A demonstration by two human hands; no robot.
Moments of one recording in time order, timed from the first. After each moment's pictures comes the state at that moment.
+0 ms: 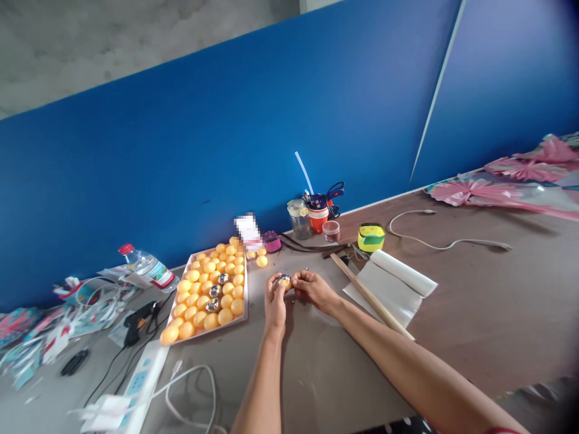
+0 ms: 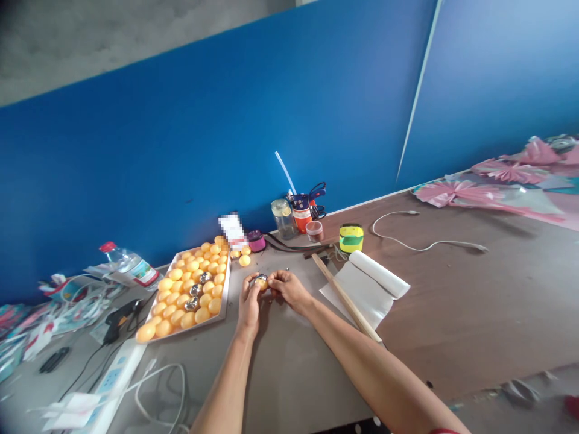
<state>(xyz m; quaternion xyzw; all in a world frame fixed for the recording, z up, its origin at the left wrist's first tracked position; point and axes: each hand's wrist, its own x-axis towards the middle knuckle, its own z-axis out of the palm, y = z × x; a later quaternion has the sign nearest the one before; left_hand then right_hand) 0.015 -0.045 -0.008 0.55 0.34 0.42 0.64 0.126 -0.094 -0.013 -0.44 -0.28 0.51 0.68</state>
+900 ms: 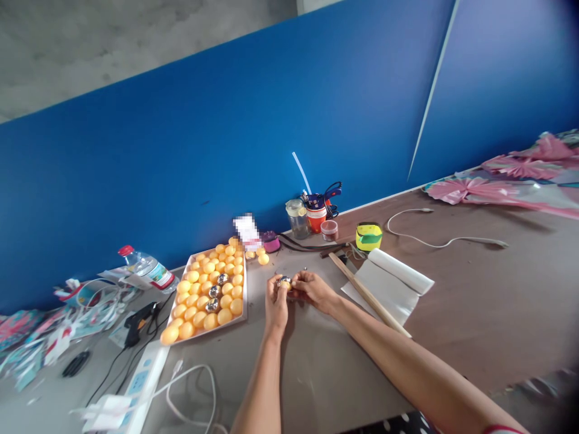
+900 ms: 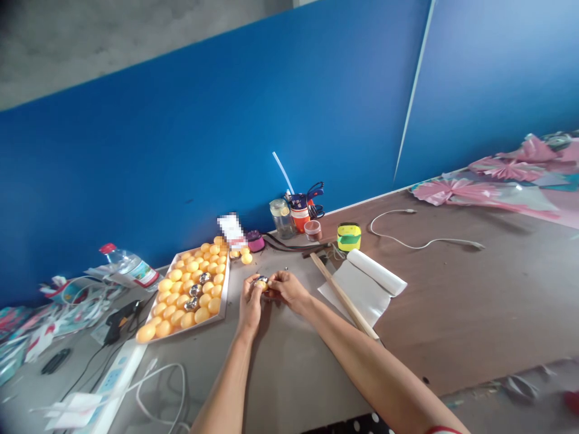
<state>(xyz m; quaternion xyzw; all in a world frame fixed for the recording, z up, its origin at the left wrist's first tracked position) 0.012 -0.050 0.000 0.66 0.35 0.39 0.54 0.124 -0.092 -0.017 -0.41 -0.22 0.55 0.69</state>
